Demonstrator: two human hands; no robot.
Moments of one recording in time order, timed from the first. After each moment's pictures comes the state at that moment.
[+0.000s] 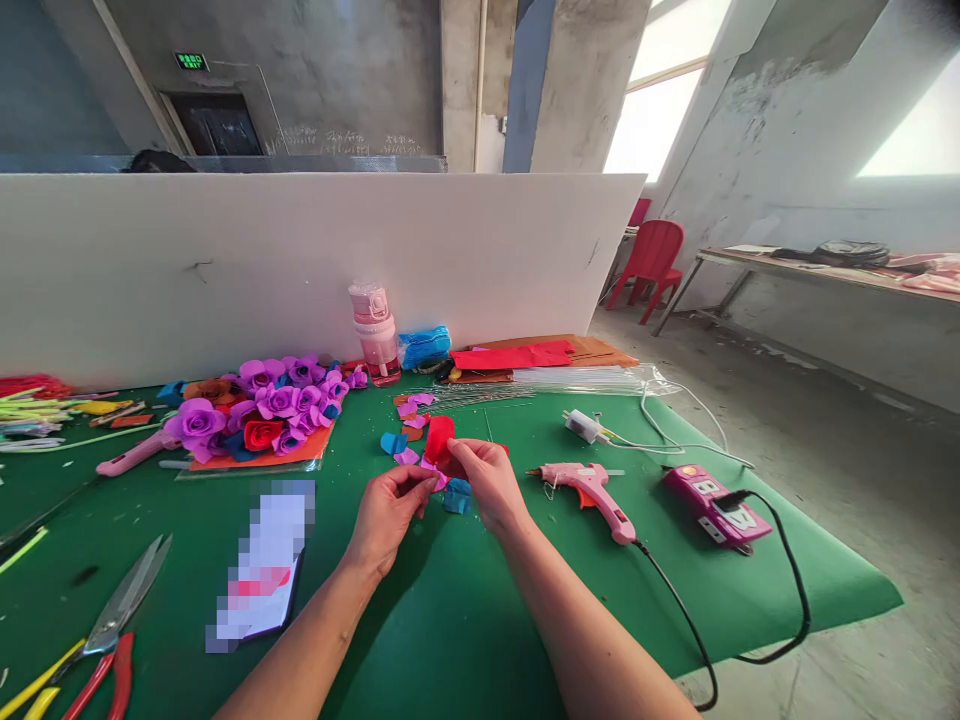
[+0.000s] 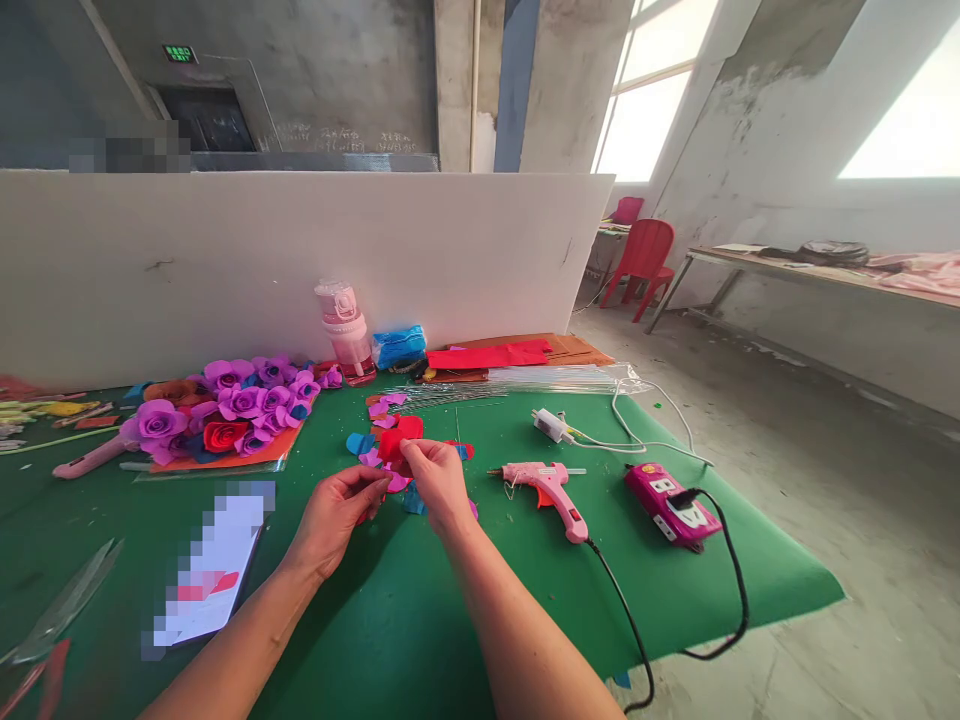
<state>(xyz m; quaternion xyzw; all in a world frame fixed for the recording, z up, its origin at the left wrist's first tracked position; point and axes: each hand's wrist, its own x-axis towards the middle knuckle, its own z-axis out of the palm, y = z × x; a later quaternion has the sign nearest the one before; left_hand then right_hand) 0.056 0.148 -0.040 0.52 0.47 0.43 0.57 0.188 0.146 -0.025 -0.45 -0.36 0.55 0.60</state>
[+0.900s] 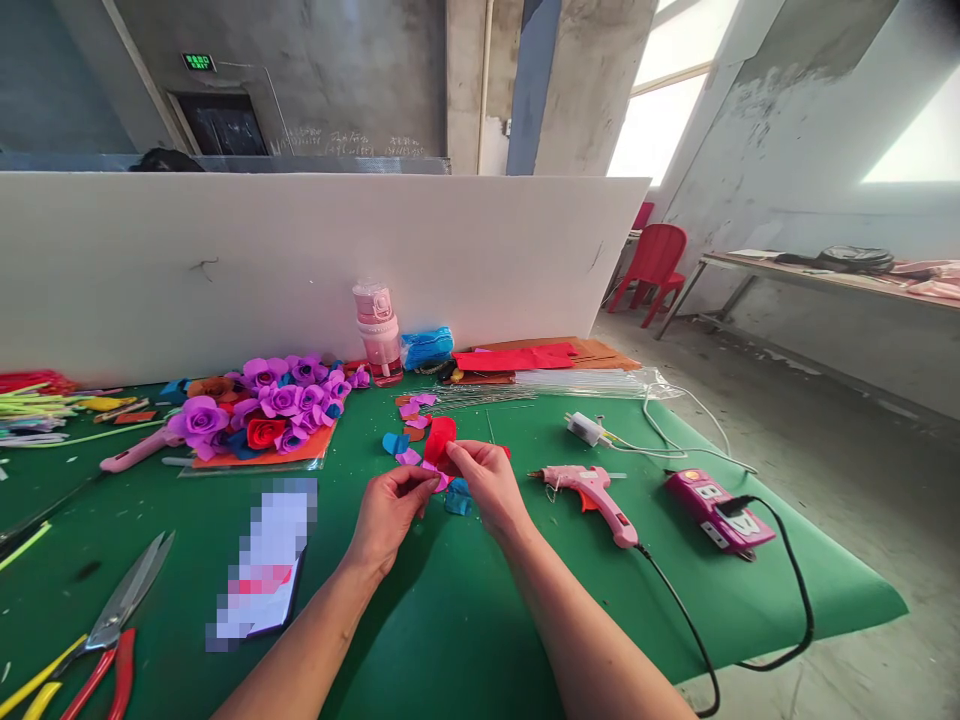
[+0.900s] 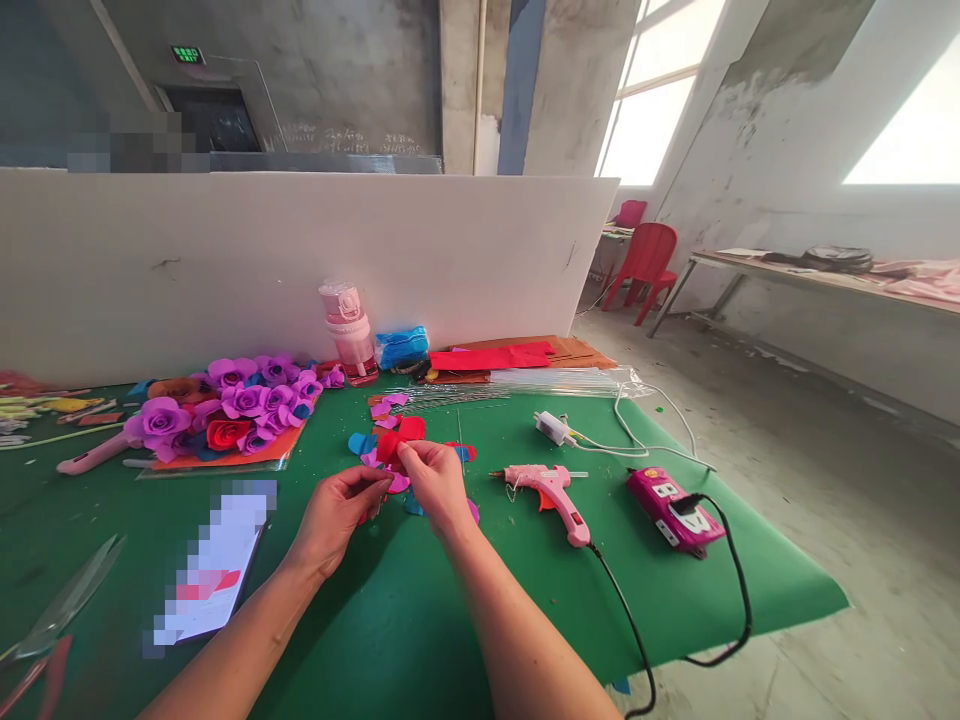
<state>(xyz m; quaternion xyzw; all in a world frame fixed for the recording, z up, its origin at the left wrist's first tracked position) 0.055 0.149 -0.042 0.53 0.47 0.44 0.56 0.188 0.146 -0.029 -0.46 -0.43 0.51 0.59</state>
